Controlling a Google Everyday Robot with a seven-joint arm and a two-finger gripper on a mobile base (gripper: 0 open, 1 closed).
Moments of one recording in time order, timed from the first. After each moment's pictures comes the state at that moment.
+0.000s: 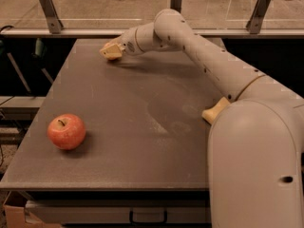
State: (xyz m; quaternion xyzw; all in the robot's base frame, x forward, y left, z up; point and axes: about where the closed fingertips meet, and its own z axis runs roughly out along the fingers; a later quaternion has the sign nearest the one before) arm 0.802 0.134 0.858 -0.45 0.70 0.27 0.48
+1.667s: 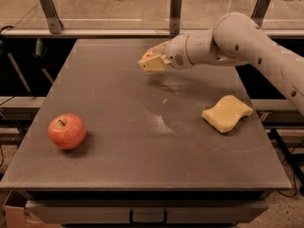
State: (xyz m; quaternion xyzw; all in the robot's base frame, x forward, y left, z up) arm 0.686 0.000 0.885 -0.46 0.71 0.24 0.48
